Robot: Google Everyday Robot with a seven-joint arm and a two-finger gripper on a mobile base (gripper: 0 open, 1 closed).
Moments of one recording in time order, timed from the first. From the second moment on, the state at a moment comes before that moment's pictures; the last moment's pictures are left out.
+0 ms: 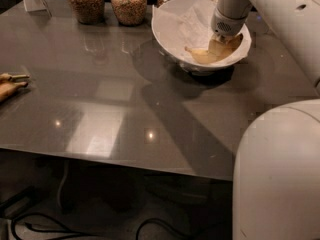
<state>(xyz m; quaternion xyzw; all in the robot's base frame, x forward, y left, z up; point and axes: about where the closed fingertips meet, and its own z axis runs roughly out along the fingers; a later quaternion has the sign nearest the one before) 0.724 -0.181 0.881 -0.51 0.84 -0.08 0.16</state>
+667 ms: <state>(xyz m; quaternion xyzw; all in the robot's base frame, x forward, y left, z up) 0.711 -0.178 0.937 -0.52 0.82 -0.09 0.23</state>
